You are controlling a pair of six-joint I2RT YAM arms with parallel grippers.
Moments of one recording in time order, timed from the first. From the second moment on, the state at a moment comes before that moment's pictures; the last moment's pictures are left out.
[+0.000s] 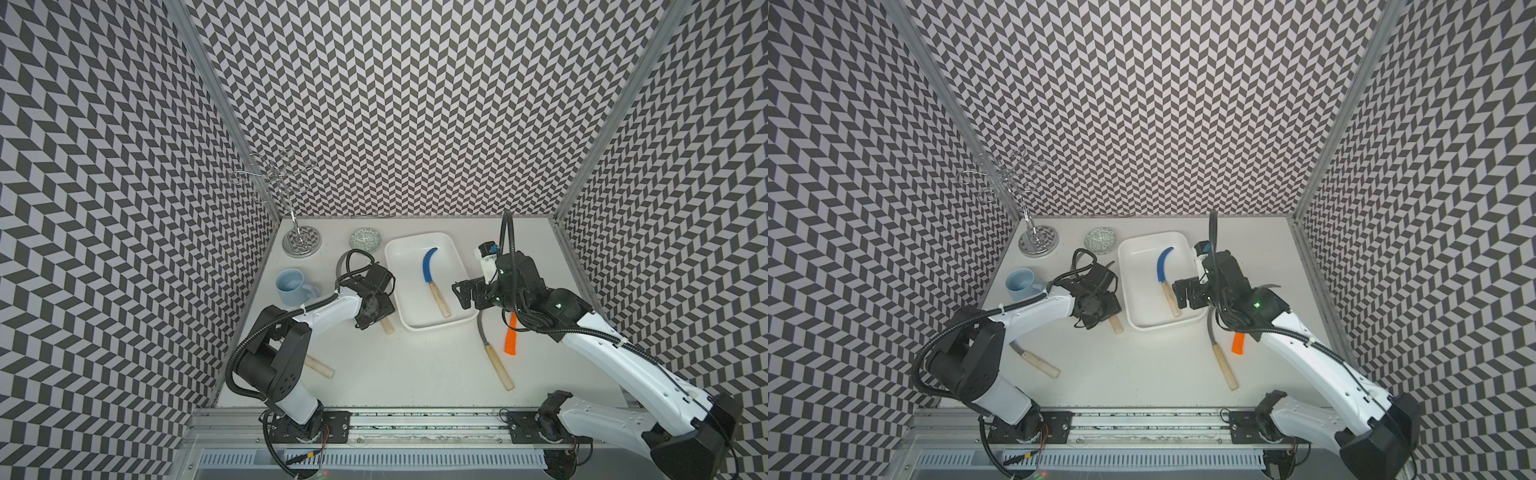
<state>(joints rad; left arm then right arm) -0.54 1.63 0.97 -0.59 -0.06 -1.00 0.63 1.12 1.06 -0.62 0.06 0.30</state>
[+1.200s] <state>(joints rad) -0.54 1.74 1.04 -0.64 -0.08 -1.00 0.62 1.10 1.04 -0.60 0.05 0.30</state>
